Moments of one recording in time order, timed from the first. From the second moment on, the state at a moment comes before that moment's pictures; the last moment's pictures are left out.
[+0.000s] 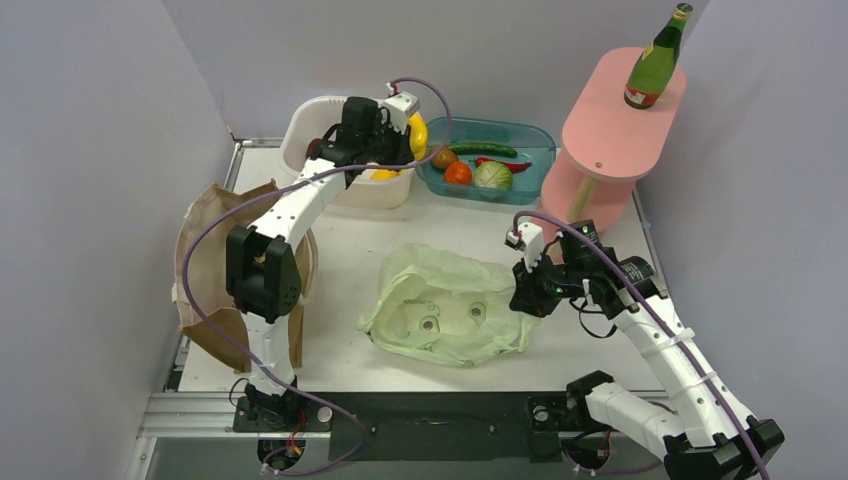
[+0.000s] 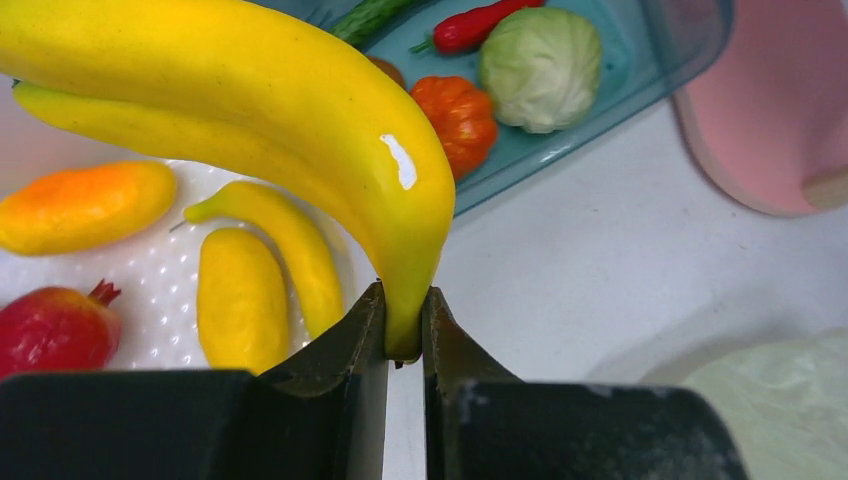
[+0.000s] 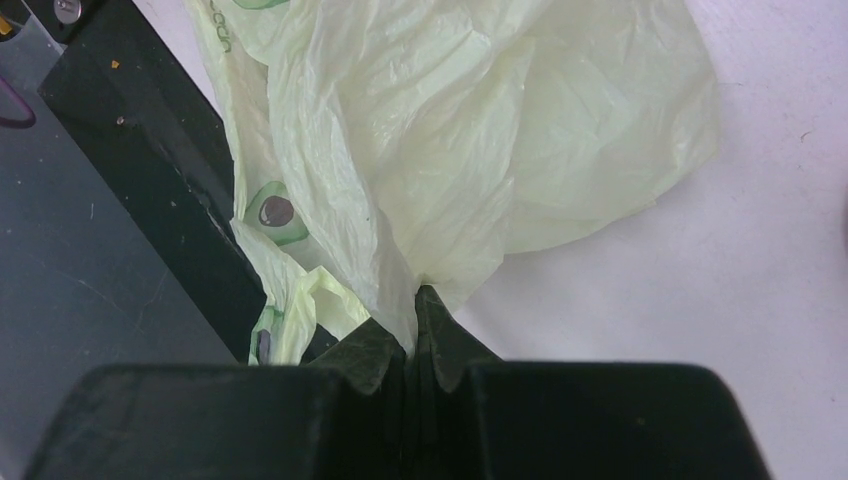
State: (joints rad) left arm -0.41 1.97 1.87 -0.38 0.33 0.08; right arm 0.41 0.94 1.03 -1.05 -0.50 -0.23
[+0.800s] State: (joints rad) left arm -0.23 1.99 1.97 -0.56 0.26 0.01; right arm 0.41 1.04 1.09 -0.86 -0.44 -0.15
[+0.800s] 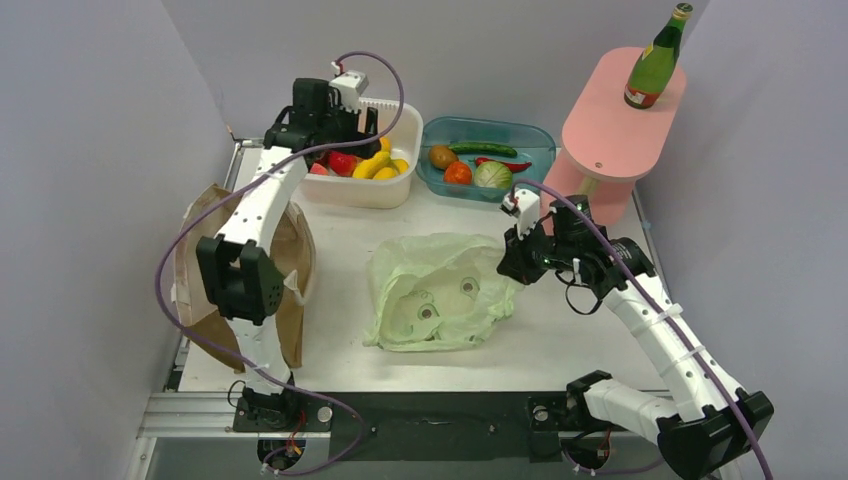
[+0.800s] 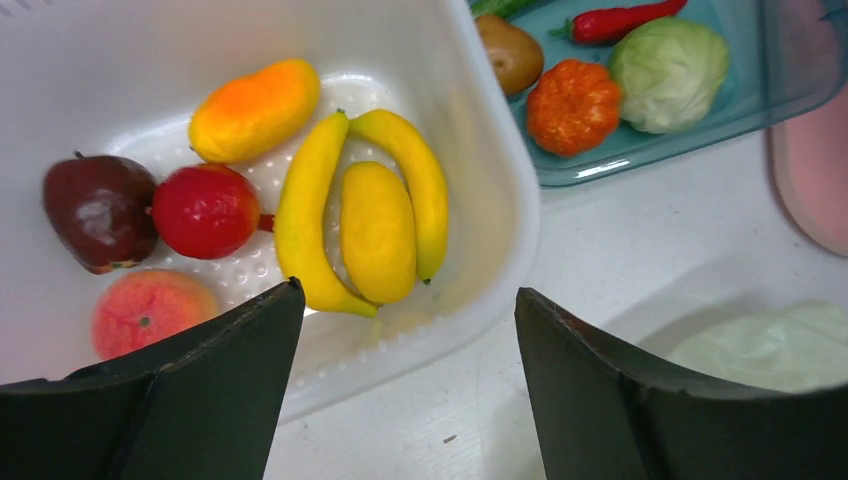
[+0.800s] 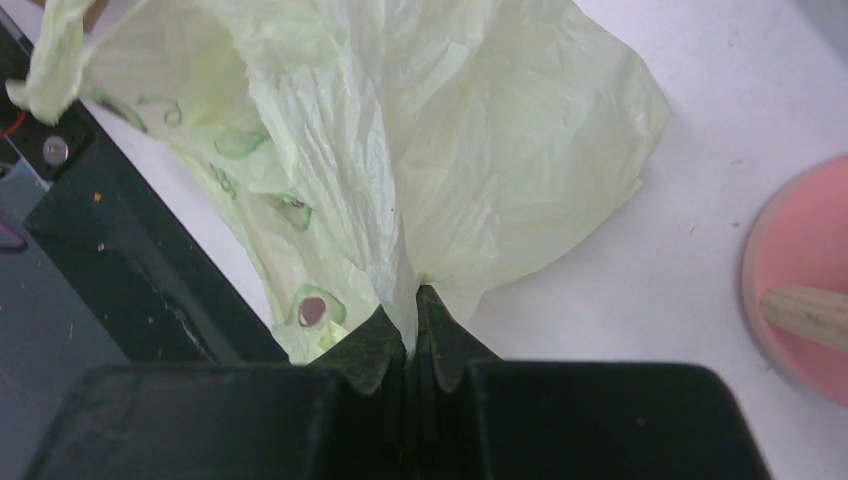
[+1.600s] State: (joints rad) left arm 0.17 1.13 1.49 -1.15 0.21 0.30; right arm 0.58 1.49 1.46 -0.50 -0.35 0.05
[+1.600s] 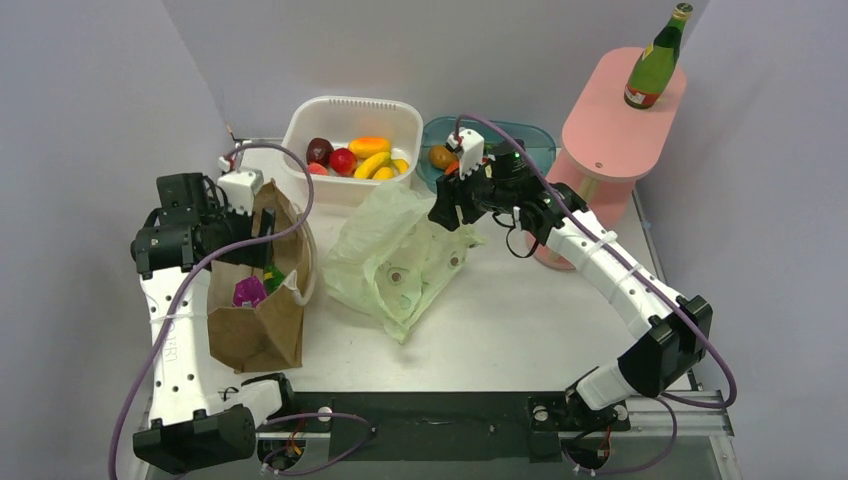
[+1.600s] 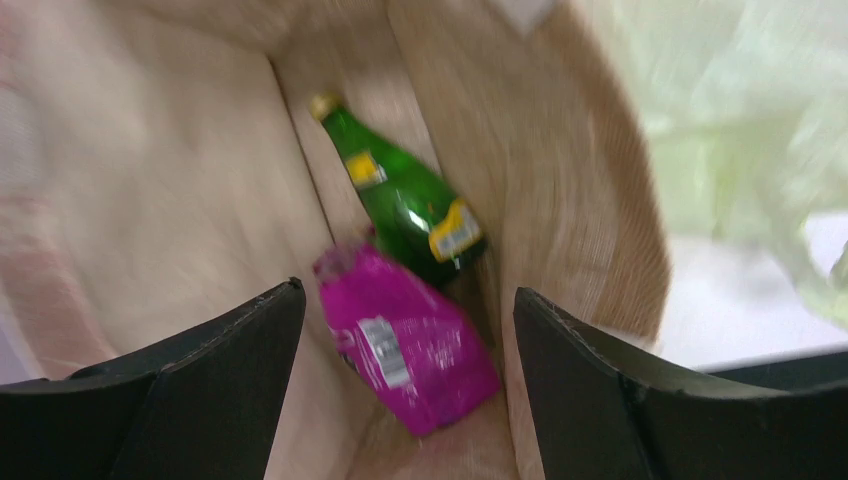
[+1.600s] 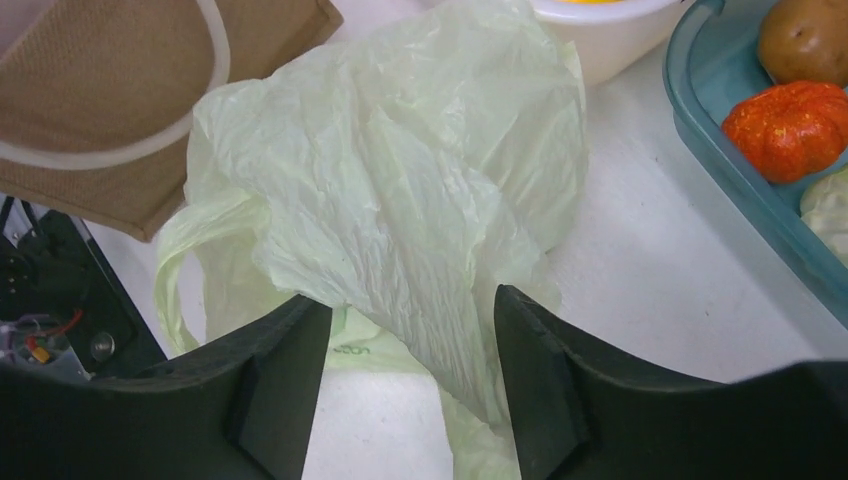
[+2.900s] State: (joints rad) left arm -0.16 1.10 1.27 -1.01 0.17 0.06; right arm 0.54 1.32 1.51 -0.81 -0.29 -0.06
